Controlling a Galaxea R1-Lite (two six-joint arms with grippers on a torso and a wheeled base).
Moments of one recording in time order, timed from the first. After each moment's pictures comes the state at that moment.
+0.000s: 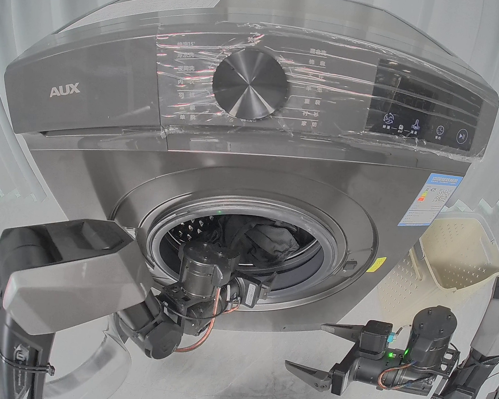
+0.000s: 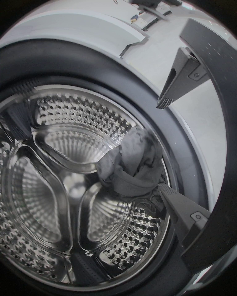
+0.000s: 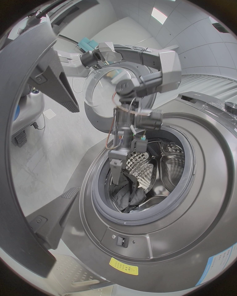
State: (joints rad) left arm -0.66 2.32 -0.92 -1.14 0.17 -0.05; right arm 0.71 1.97 -0.11 -1.54 0.18 0.06
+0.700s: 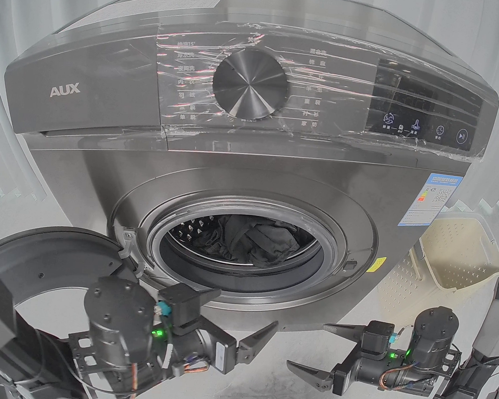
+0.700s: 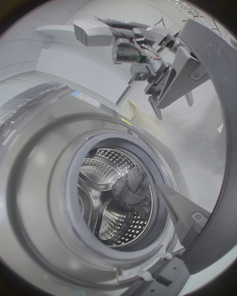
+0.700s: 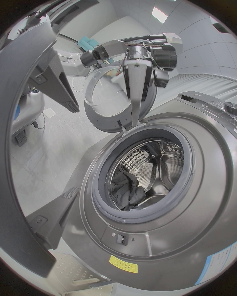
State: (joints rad) left arm -0.89 1.80 -0.39 -1.20 0.17 -0.19; right arm 0.71 1.96 -0.10 -1.54 0.17 0.06
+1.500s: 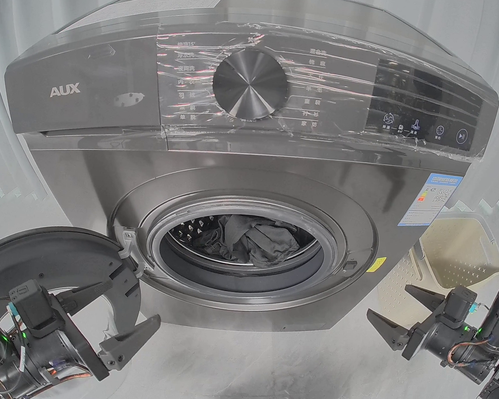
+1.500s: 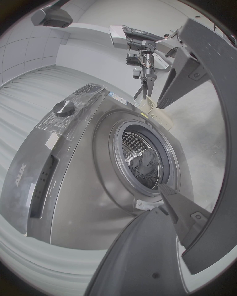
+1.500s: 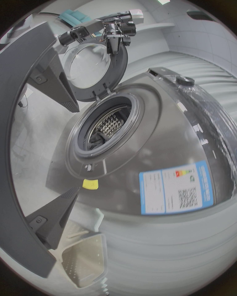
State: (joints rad) left arm -0.77 1.25 -0.03 -1.17 0.17 -0.22; right arm 0.51 1.53 -0.02 -1.36 0.02 0.07
